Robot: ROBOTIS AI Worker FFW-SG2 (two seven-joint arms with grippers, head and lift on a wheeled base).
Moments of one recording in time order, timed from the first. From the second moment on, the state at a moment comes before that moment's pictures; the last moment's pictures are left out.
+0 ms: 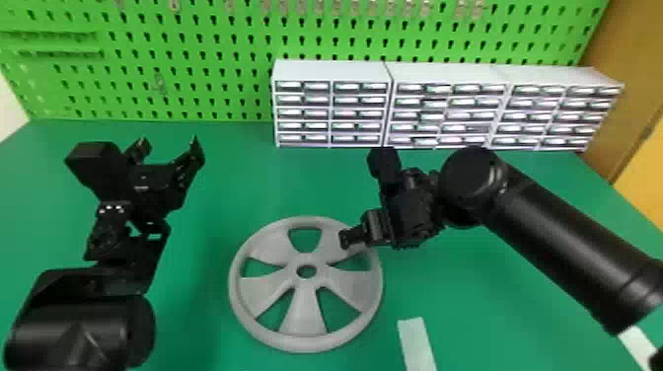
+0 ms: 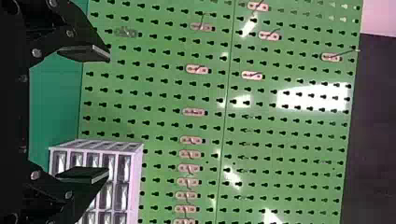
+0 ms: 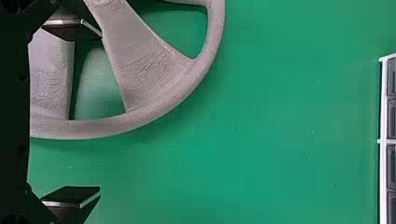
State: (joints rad) left arm -0.11 0.09 0.04 -1.61 0.17 -0.04 -0.04; right arm -0.87 -0.30 0.83 -1.11 -1.40 1.05 -0.61
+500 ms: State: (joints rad) left arm -0.11 0.09 0.04 -1.61 0.17 -0.04 -0.04; right arm -0.88 -0.30 0.86 -1.11 -1.40 1.04 -0.60
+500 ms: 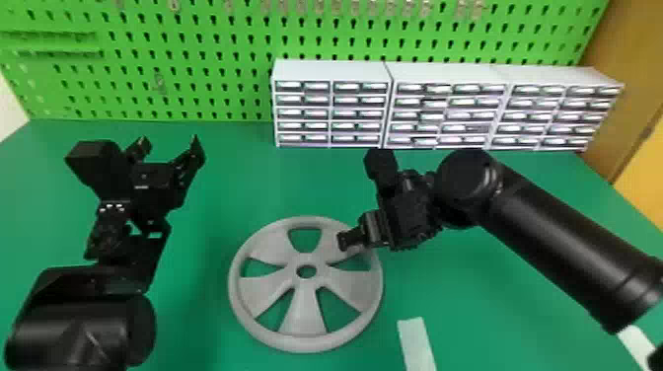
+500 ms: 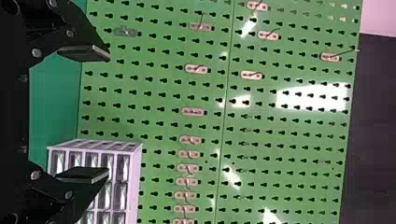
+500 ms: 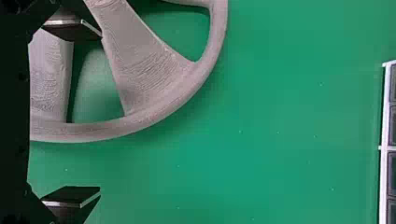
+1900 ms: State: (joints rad) left arm -0.11 0.09 0.03 -1.61 0.17 -0.04 -0.04; right arm -0.86 -0.23 0.89 -0.99 -1.16 0.98 -0.45
